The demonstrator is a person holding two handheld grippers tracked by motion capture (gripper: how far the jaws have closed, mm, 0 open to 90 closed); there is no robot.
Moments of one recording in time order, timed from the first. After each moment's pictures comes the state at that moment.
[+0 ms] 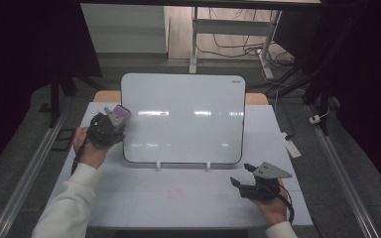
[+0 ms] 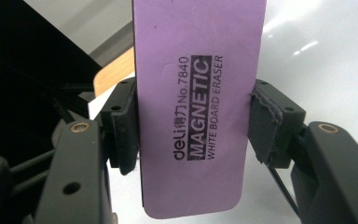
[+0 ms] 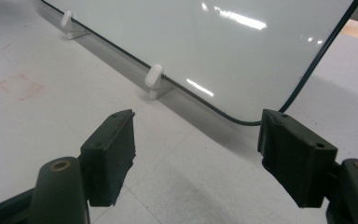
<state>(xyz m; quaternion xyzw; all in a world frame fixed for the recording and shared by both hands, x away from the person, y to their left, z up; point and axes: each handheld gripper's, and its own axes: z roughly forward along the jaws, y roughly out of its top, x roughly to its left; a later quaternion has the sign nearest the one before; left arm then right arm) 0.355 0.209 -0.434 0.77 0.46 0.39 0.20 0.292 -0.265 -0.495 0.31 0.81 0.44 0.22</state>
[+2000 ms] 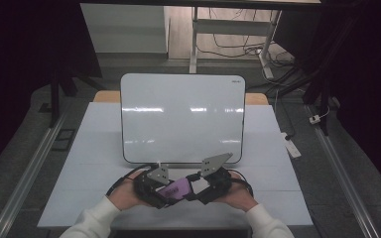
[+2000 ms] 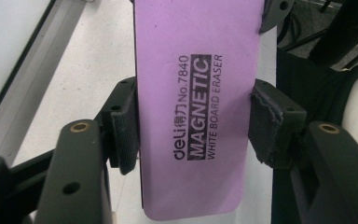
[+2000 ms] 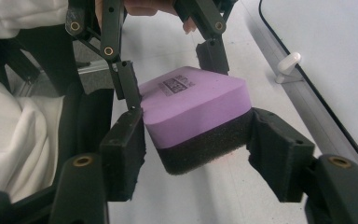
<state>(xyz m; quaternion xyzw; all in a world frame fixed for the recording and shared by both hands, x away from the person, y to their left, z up) 0.275 0.099 -0.480 0.93 0.13 0.01 0.35 0.306 -0.137 -0.472 0.05 0.90 0.44 -0.04</state>
